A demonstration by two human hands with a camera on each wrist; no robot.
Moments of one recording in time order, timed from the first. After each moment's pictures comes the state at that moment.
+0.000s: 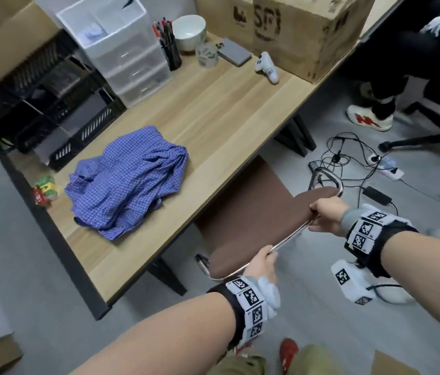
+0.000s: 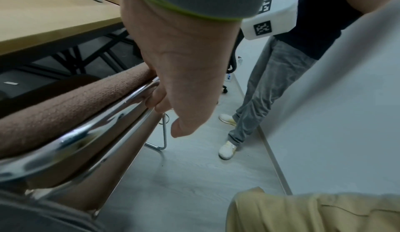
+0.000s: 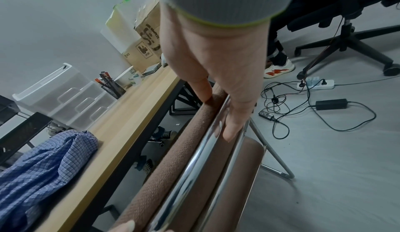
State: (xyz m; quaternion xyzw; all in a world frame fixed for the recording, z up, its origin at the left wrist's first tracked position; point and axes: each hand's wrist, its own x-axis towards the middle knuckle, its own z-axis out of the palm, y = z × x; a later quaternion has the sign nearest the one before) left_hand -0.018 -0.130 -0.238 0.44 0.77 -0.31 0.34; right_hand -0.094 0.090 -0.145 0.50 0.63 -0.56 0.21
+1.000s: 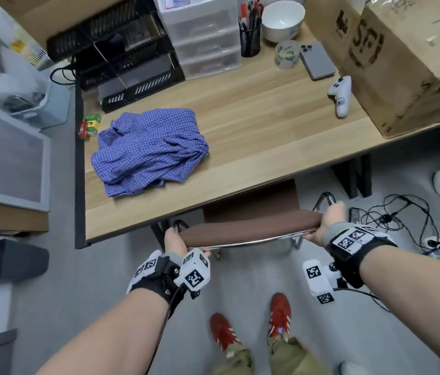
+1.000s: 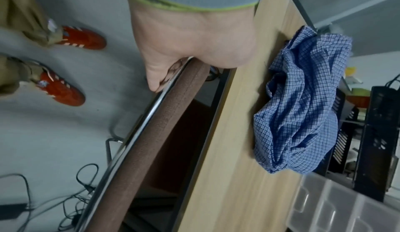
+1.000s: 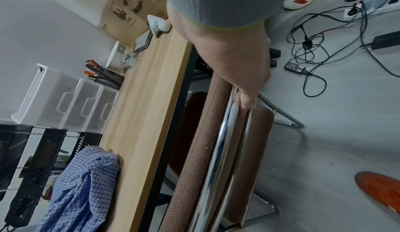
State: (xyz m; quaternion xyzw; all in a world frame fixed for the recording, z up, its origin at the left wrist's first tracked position) left_hand -0.122 -0.145 -0.153 0.66 -0.28 -0.70 -0.02; right_hand -0.250 0.153 -0.173 0.55 0.47 -0.65 0.24
